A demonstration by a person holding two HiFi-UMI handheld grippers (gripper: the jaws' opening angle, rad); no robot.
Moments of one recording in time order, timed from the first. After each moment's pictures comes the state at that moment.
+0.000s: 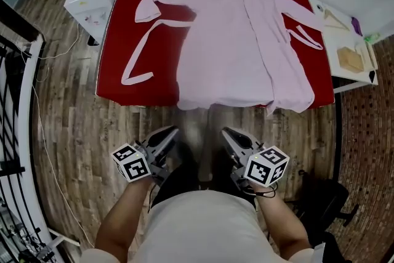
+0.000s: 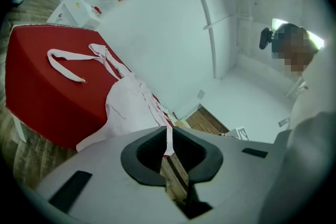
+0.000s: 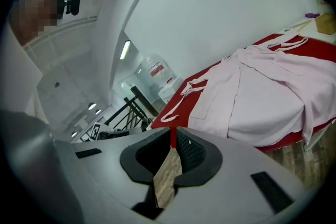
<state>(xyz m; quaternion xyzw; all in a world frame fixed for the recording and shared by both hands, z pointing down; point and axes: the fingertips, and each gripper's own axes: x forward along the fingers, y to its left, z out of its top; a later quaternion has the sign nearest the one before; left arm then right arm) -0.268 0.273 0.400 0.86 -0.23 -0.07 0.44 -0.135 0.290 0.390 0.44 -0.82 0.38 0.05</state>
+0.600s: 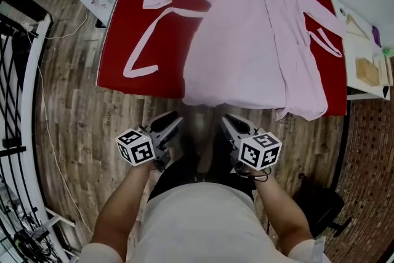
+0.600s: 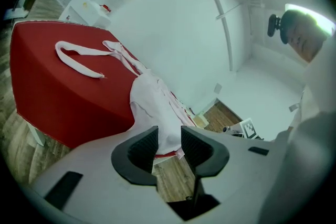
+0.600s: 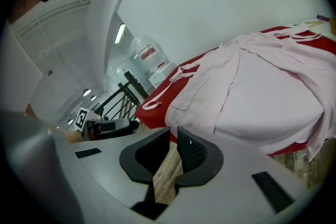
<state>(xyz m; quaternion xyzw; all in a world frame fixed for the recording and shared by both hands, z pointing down) -0.268 0.230 0.468 0.84 -0.29 -0.01 0.45 -0.128 0.236 0.473 0.42 -0.81 0.39 0.13</state>
